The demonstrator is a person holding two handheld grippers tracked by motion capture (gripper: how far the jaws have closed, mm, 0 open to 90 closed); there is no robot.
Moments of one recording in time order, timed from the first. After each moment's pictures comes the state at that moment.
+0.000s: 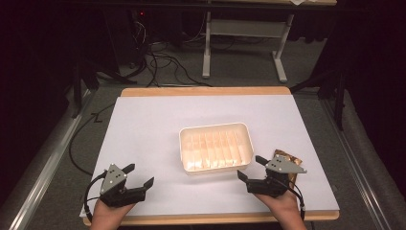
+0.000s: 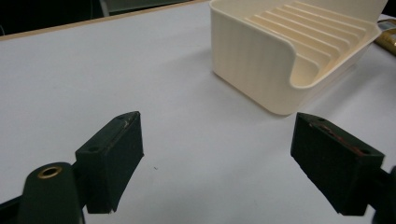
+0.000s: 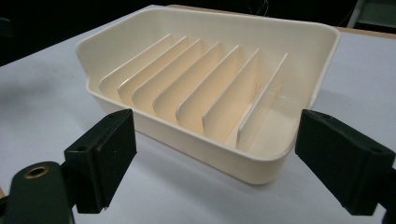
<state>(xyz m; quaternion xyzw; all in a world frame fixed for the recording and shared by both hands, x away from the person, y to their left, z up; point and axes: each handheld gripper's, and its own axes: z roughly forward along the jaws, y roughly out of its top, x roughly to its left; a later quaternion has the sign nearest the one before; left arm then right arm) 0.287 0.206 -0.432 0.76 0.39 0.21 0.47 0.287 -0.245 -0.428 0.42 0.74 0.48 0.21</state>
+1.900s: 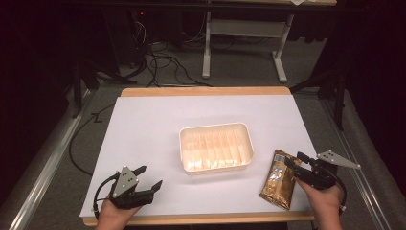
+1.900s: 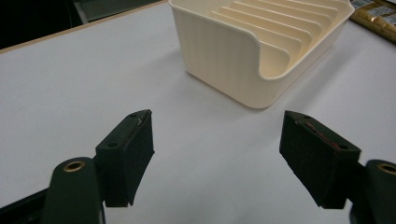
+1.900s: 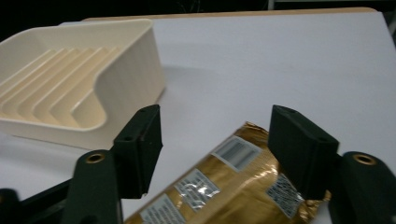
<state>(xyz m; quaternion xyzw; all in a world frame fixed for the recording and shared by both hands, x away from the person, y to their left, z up) 0.284 0.185 -0.436 0.79 0.33 0.22 0.46 0.292 -0.372 -0.427 0.54 0.67 0.46 0.24</state>
